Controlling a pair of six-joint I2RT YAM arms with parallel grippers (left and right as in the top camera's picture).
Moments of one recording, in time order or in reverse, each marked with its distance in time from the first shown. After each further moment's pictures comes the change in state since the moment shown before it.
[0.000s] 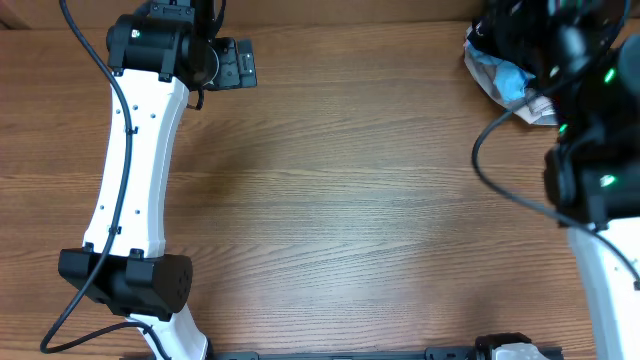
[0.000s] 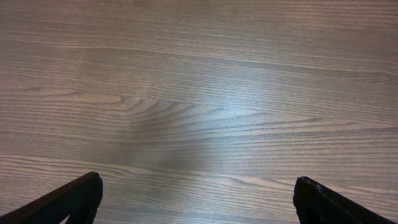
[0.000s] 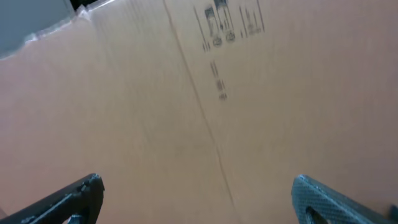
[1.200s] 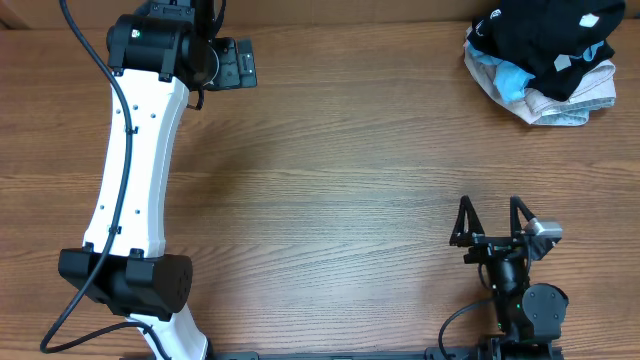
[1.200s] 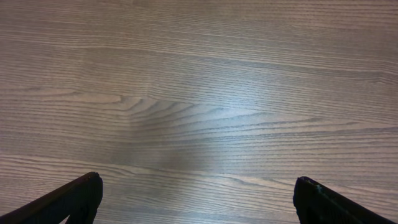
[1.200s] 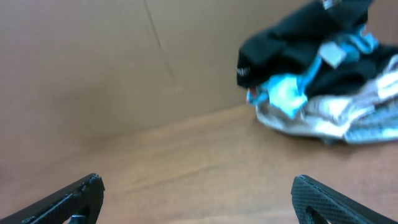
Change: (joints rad) left arm 0.000 0.000 -0.001 0.000 0.000 0.000; right arm -0.124 -1.183 -1.361 -0.043 -0.022 -0.052
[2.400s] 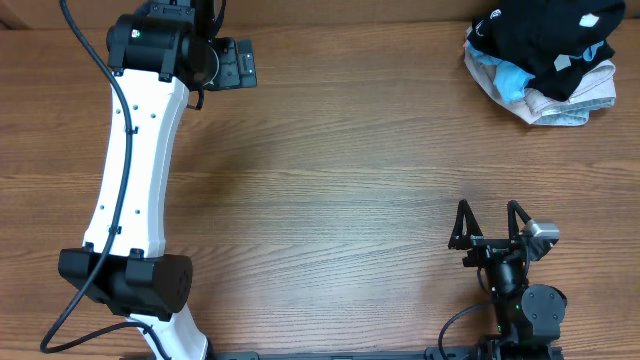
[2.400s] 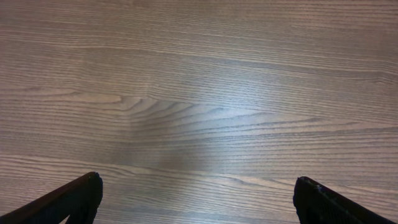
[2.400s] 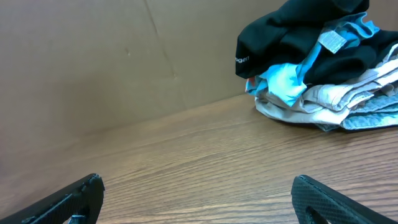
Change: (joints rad) left arm 0.000 0.000 0.000 0.000 0.000 0.000; right arm 0.000 -0.046 0.000 -0.068 -0.006 0.000
